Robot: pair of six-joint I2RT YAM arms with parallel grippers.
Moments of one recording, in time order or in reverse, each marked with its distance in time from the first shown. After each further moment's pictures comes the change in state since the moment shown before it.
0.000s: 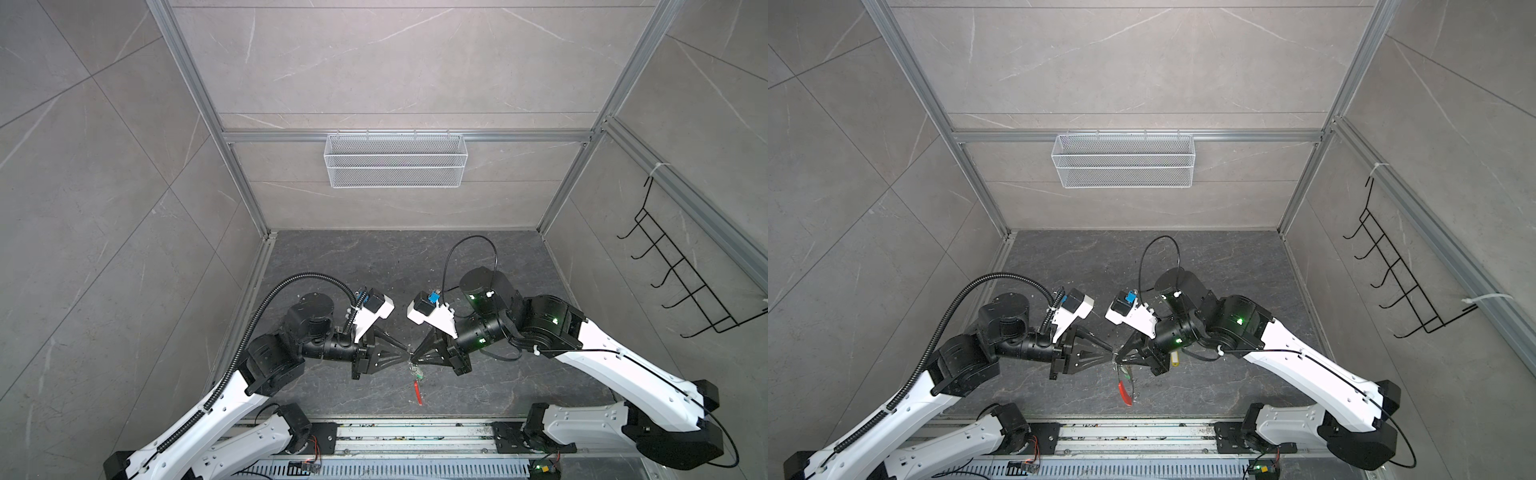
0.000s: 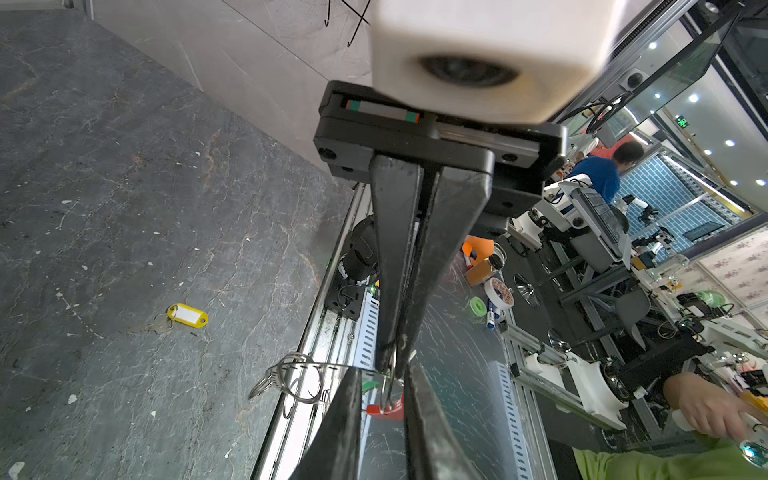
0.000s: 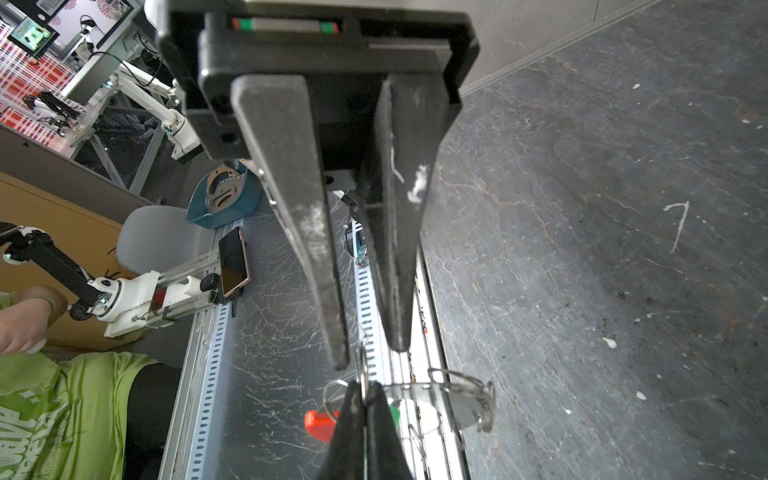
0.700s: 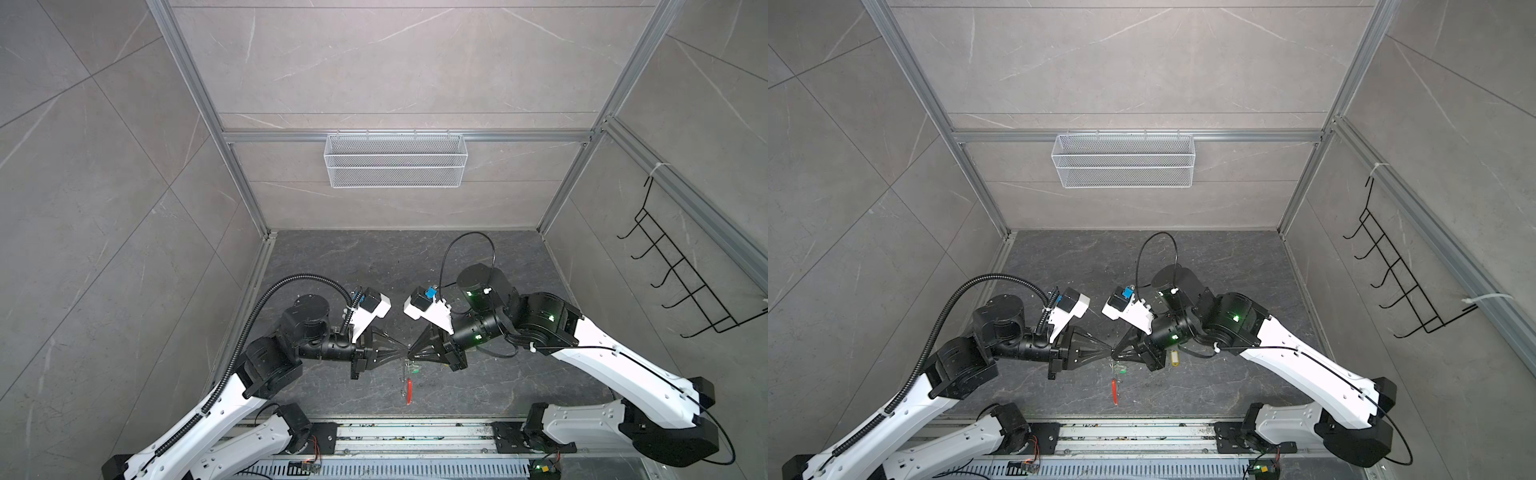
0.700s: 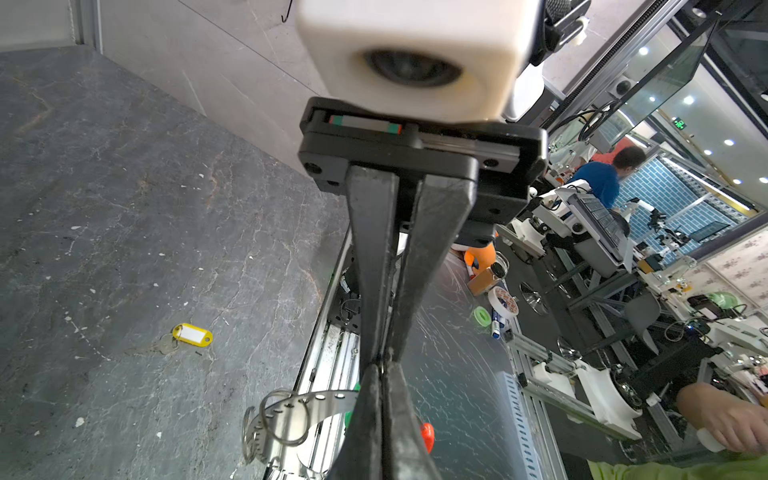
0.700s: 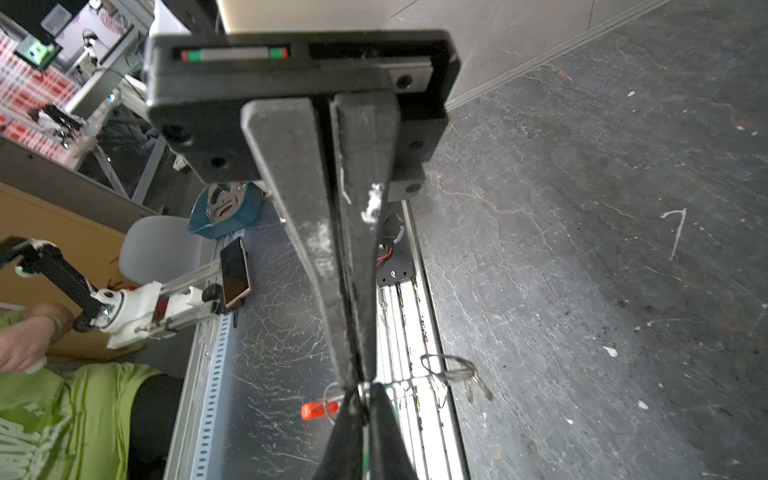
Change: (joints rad) left arm 0.000 -0.048 -0.039 0.082 -0.020 -0.016; right arm -0.001 0.006 0.001 0.061 0.025 0.035
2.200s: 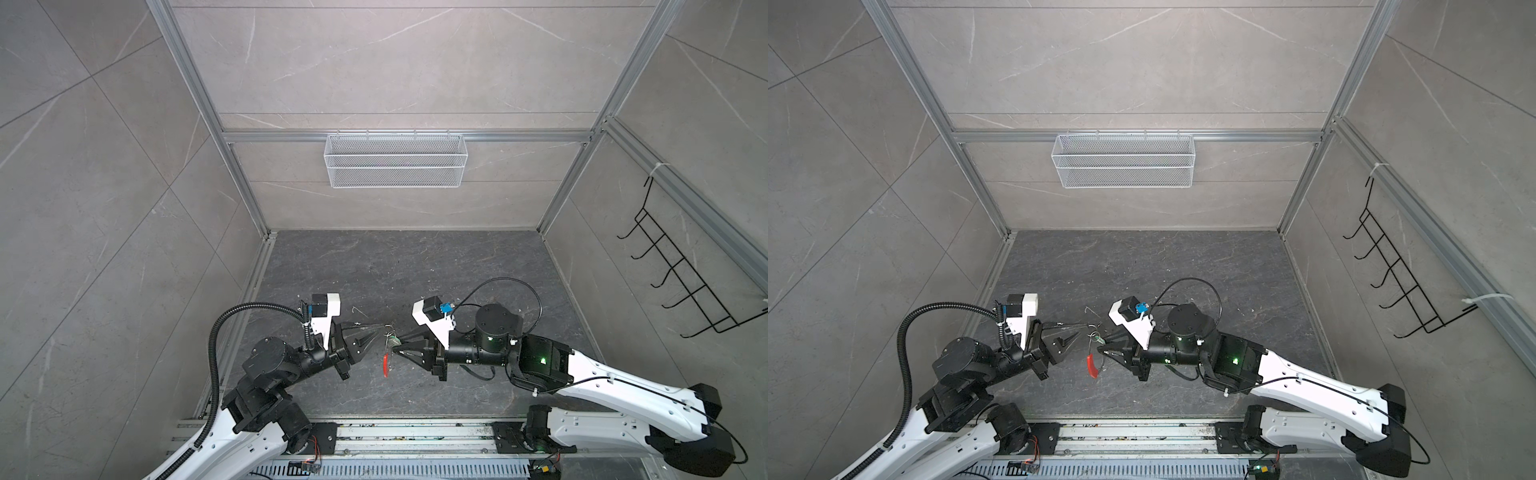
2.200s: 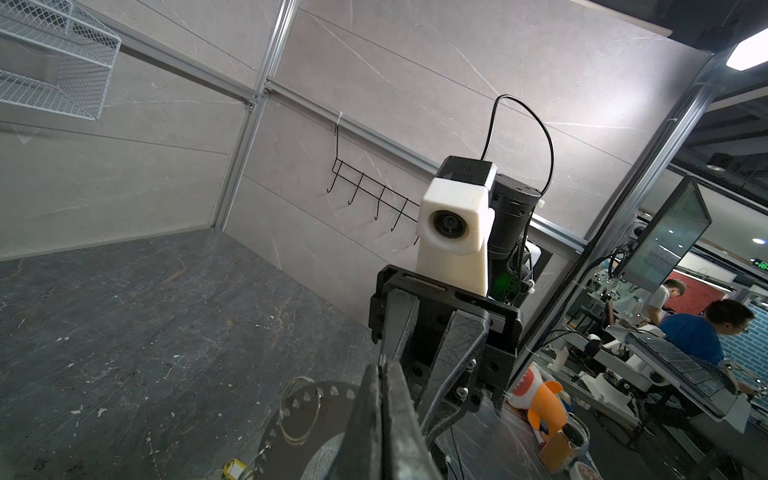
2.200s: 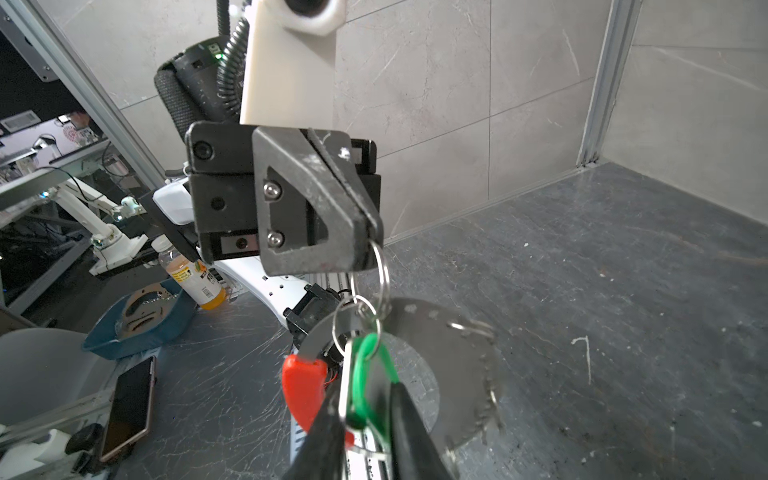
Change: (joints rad) left arm 0.000 -0.277 -0.324 0.507 -0.354 -0.184; right arm 0.160 -0.190 -0.438 0.691 0.351 0.126
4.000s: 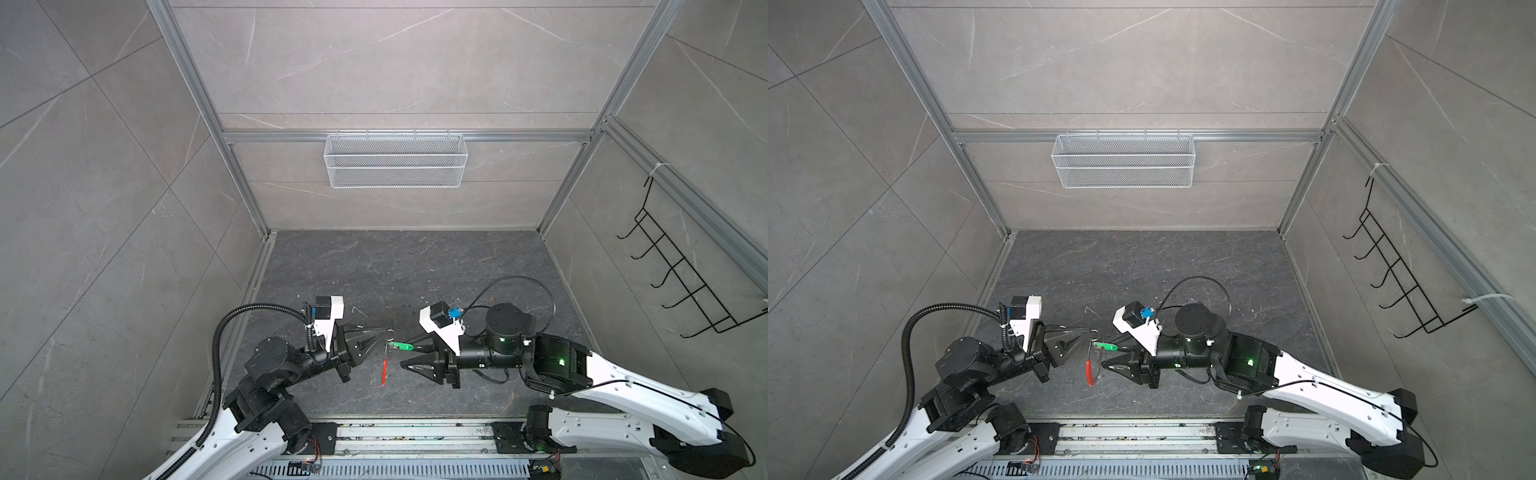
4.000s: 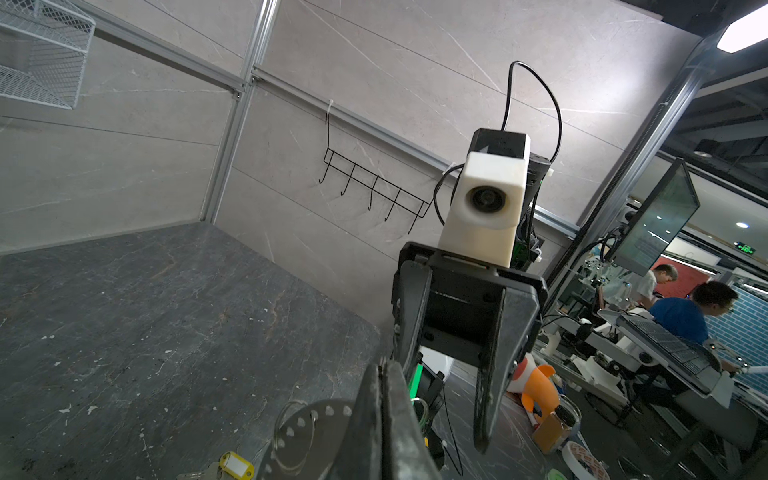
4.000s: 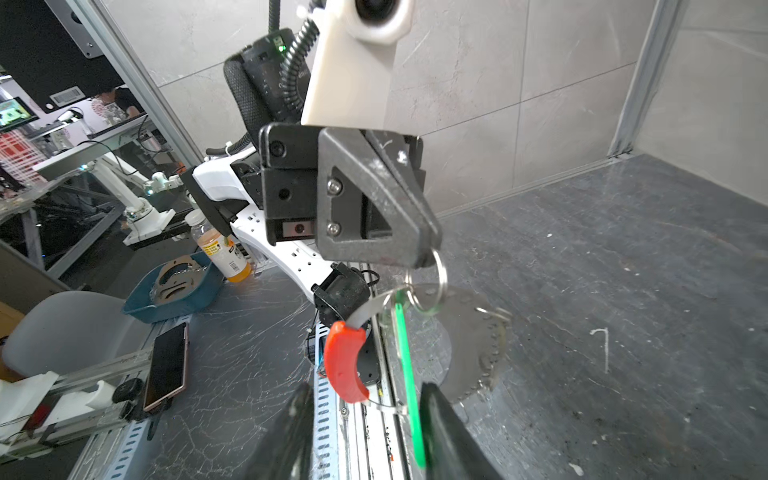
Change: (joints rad) left arm 0.000 0.002 -0.012 -0.003 0.050 0.013; right arm 0.012 -0.063 0.063 -0.150 -0.034 -0.024
